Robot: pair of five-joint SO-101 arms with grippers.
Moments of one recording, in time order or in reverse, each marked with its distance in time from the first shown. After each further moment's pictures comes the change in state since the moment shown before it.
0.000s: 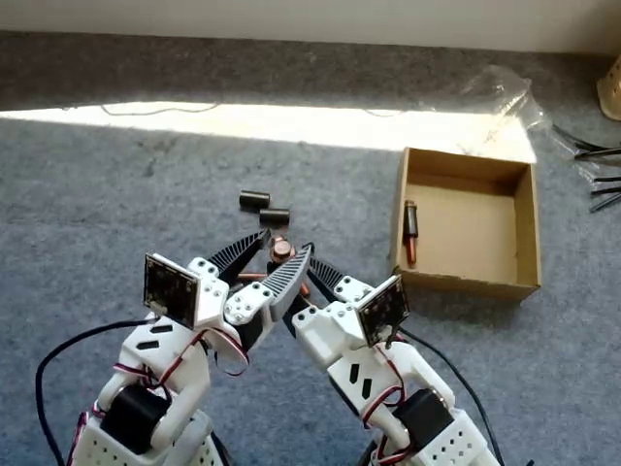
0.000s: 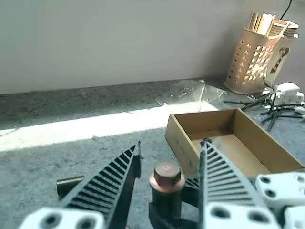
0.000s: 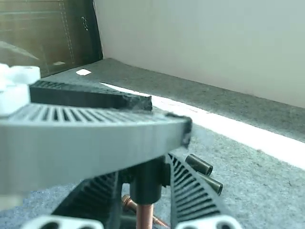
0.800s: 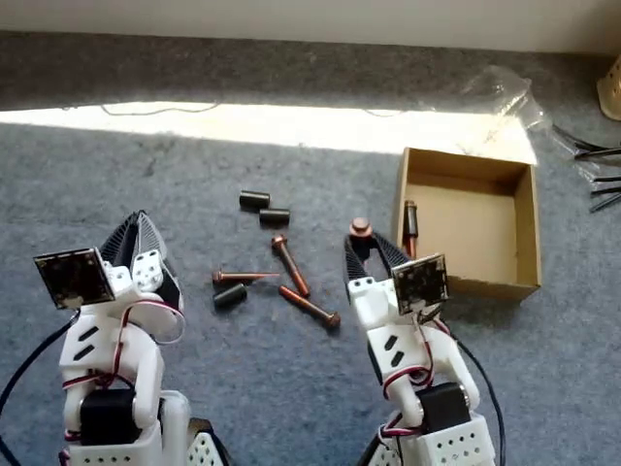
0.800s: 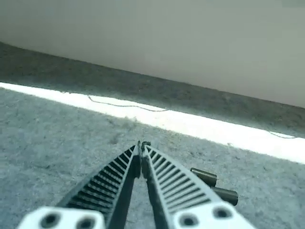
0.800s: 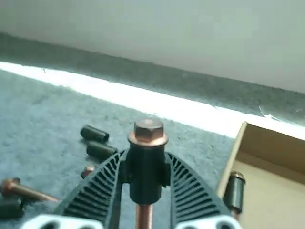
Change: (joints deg) left arm -34.1 -0.6 -1.5 6.9 0.0; right arm 23.9 0.0 -2.3 12.3 8.5
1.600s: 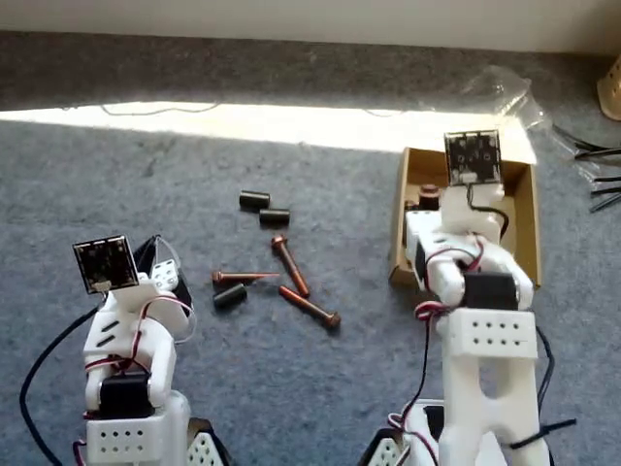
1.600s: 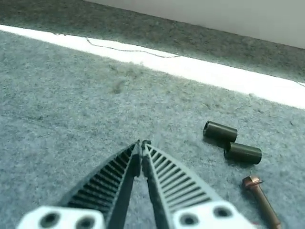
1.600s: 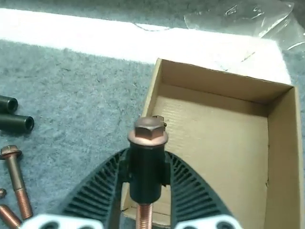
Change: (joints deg) left arm -0.1 0.2 14.5 -3.9 0.0; right arm 16.0 61.2 -49.8 15.9 1.6
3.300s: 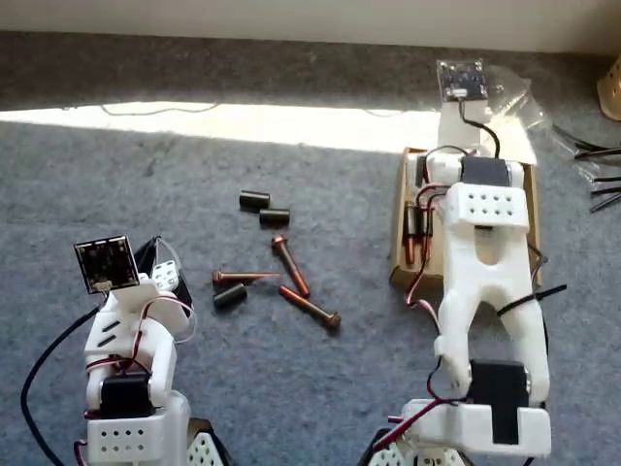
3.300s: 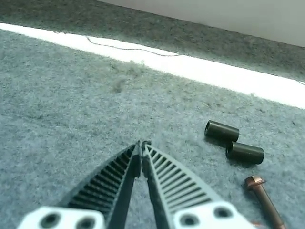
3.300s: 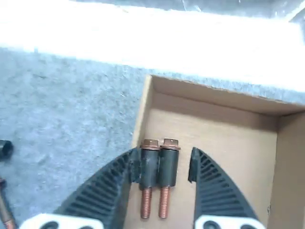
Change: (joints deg) left arm -0.1 -0.1 0.9 -0.4 0.0; right arm 0.0 35.2 -33.8 8.7 0.1
